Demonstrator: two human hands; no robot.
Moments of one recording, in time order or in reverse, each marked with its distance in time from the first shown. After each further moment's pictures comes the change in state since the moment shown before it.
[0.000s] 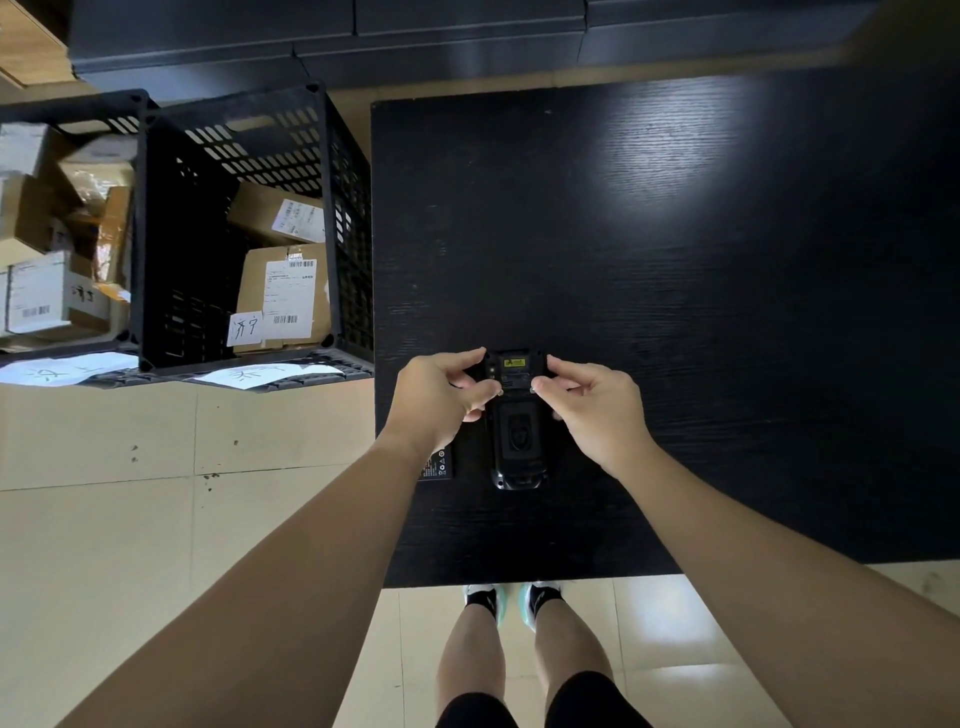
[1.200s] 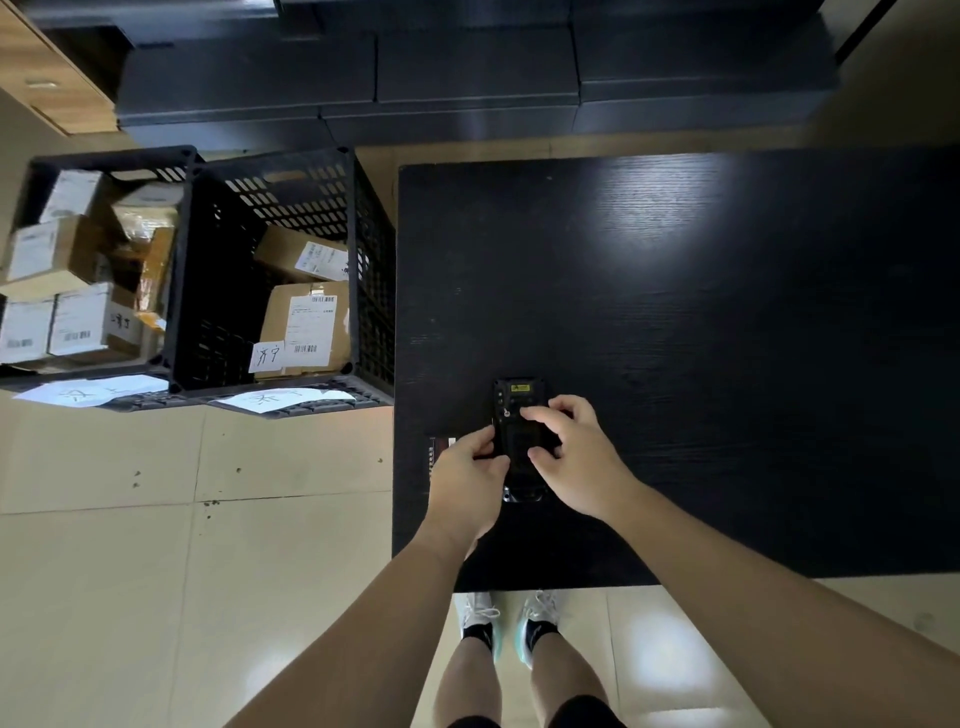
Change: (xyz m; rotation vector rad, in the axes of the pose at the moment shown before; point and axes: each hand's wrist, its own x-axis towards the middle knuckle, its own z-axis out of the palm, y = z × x) left_hand -0.075 -0.012 0.029 -0.078 0.082 -0.109; right_hand -0.040 -0.012 -0.001 -0.468 -0.256 -0.131
